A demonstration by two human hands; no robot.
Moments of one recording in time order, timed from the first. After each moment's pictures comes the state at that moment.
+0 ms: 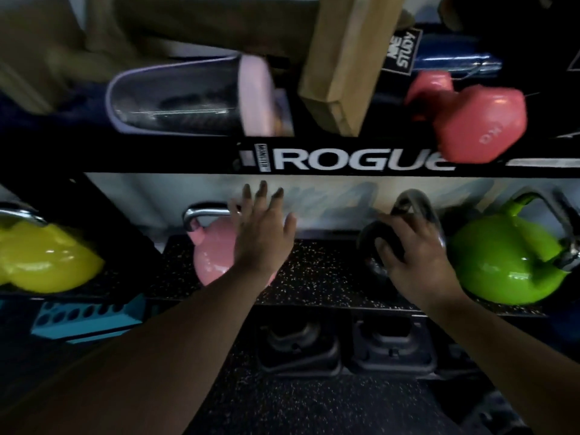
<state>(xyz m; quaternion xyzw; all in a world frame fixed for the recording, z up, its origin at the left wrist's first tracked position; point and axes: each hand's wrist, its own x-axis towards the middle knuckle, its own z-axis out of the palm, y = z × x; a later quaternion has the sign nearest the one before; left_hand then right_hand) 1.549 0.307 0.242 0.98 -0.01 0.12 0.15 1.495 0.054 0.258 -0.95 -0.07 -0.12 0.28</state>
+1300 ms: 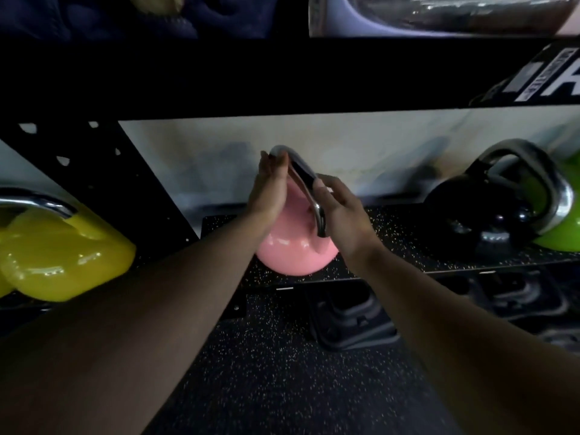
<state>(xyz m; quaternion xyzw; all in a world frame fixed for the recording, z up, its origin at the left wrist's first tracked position) 1.607 0.478 0.210 0.75 0.09 -0.08 0.65 1.533 0.359 0.233 -0.76 0.11 0.03 0.64</state>
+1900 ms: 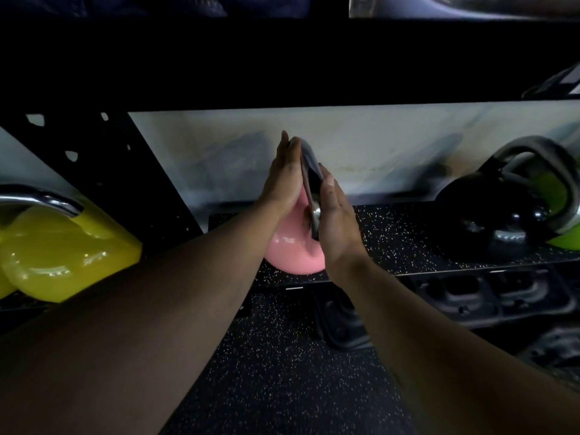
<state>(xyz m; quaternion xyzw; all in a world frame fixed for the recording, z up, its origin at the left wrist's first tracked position) 1.631 0.482 0.203 0.76 0.03 -0.07 0.65 1.535 0.406 0.215 -0.68 0.13 -0.01 0.72</state>
